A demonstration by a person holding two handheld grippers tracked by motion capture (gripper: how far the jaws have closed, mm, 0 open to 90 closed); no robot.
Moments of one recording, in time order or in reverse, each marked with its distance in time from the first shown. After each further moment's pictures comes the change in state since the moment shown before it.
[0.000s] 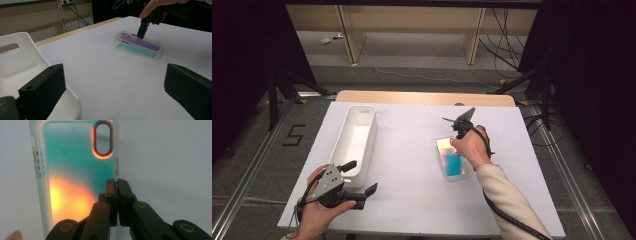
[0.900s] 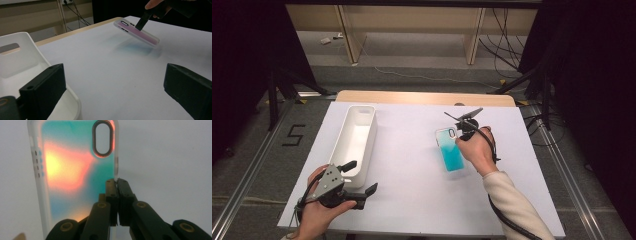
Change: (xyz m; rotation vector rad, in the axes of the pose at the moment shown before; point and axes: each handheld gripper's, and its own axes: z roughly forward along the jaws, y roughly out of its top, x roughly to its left) left arm 0.000 0.000 0.000 0.001 0.003 0.001; right arm -0.006 -0.020 -0.021 -0.260 0.042 -0.086
